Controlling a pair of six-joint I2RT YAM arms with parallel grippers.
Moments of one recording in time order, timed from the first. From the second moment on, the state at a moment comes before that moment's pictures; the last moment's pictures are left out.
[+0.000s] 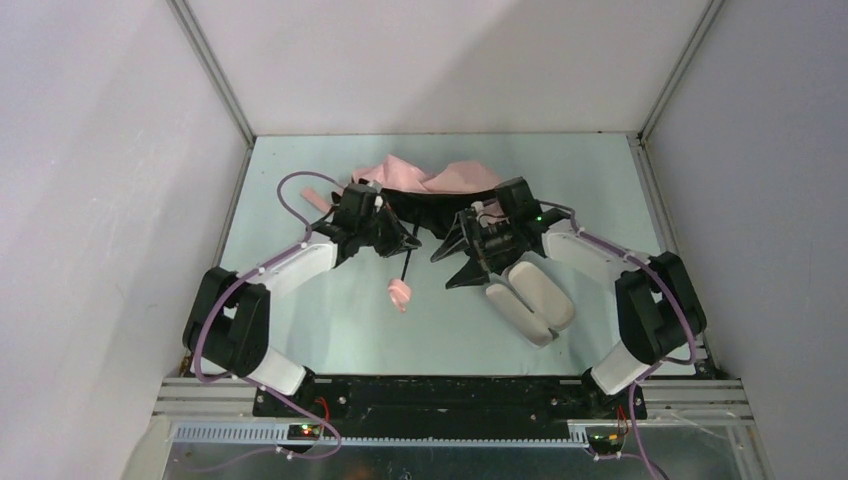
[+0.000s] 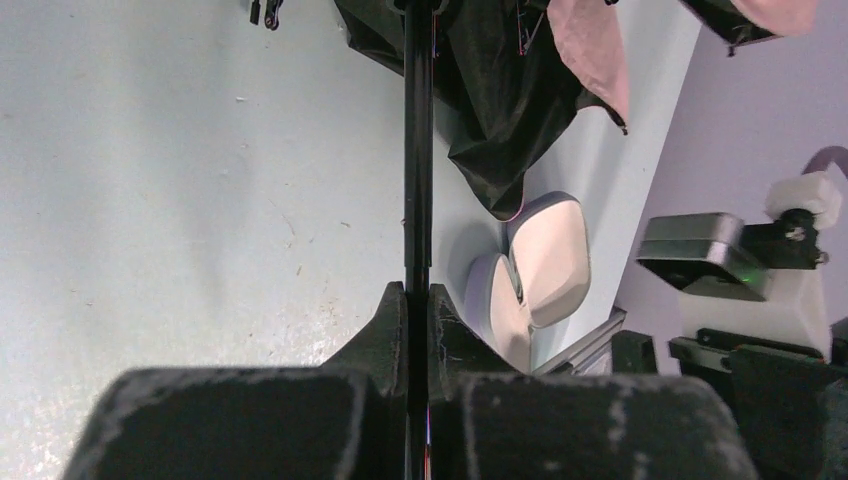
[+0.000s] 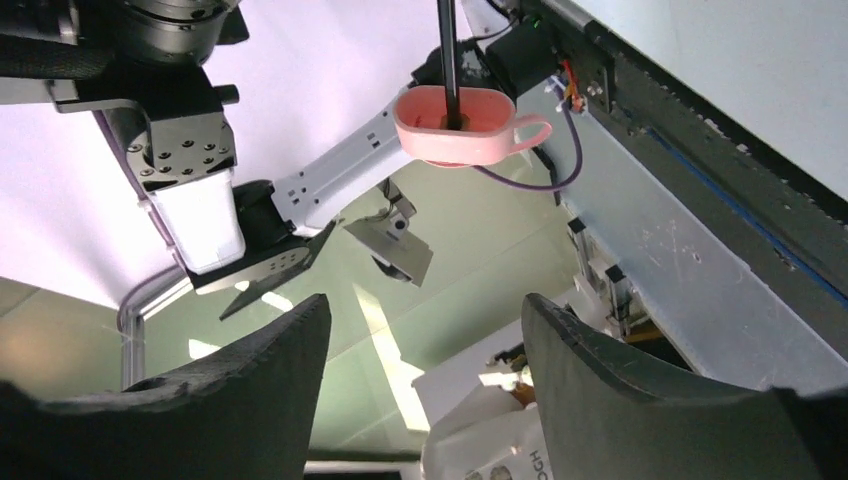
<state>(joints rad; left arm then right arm) -0.44 1.51 0.93 -0.18 0.32 -0.92 0.52 1.63 1.06 -0.26 -1.16 1.25</state>
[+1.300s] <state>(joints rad) -0.16 1.82 1.62 -0.65 0.13 -0.36 0.14 1.97 1.61 -0.67 -0.42 0.31</state>
